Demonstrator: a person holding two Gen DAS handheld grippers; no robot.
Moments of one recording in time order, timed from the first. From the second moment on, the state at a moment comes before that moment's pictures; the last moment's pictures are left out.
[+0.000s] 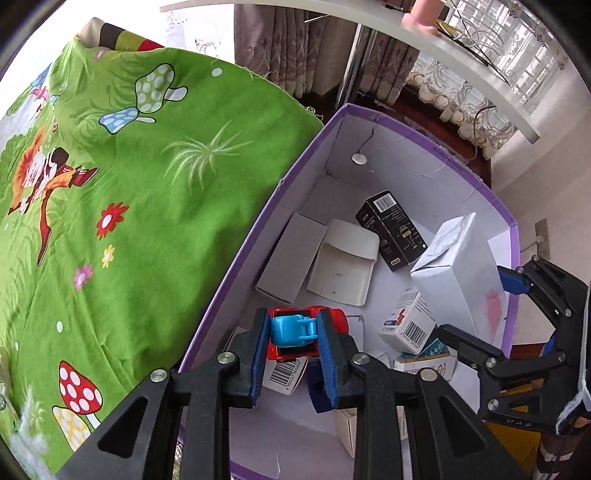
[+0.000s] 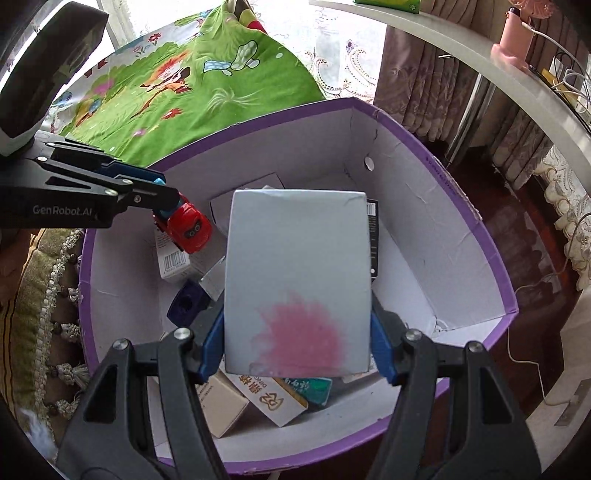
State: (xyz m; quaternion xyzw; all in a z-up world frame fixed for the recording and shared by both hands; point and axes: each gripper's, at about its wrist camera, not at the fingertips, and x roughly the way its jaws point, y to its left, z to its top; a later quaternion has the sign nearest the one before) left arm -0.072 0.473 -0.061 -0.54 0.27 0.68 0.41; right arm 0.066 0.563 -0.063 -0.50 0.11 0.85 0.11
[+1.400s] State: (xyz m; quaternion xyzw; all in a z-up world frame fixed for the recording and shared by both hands) left arm -0.130 0.274 0.012 -0.51 0.05 0.79 0.33; right arm 0.054 0.559 -0.028 -0.49 0.10 0.85 0.13
